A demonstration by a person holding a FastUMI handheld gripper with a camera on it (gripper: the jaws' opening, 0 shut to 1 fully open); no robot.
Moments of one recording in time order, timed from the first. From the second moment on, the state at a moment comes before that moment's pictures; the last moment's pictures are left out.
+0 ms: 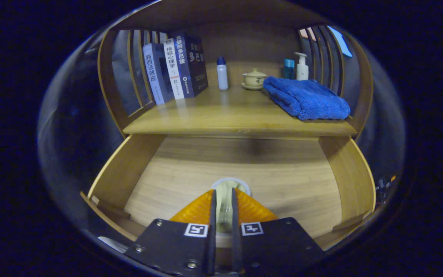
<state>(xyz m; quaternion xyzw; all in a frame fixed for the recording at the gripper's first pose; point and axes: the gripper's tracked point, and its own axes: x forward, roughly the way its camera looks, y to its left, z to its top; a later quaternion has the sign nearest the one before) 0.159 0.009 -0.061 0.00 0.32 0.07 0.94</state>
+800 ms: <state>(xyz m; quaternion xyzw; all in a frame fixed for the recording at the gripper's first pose) 0.143 0.036 0.022 0.08 0.16 0.14 0.97</state>
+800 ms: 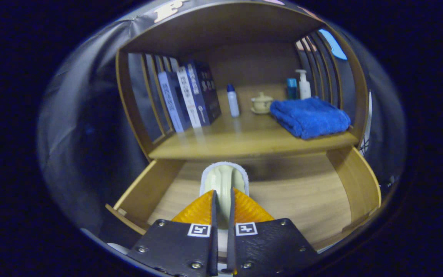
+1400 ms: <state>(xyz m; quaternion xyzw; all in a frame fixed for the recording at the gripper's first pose) 0.152 0.010 0.175 0.05 0.00 0.08 1.00</state>
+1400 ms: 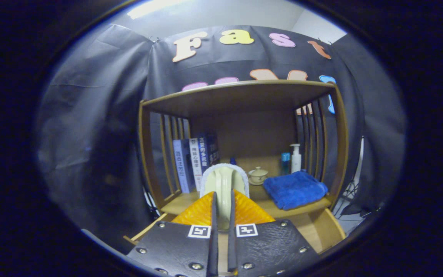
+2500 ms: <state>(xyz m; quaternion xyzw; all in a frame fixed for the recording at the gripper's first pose) 0.339 -0.002 0.055 -0.03 0.14 0.01 0.99</state>
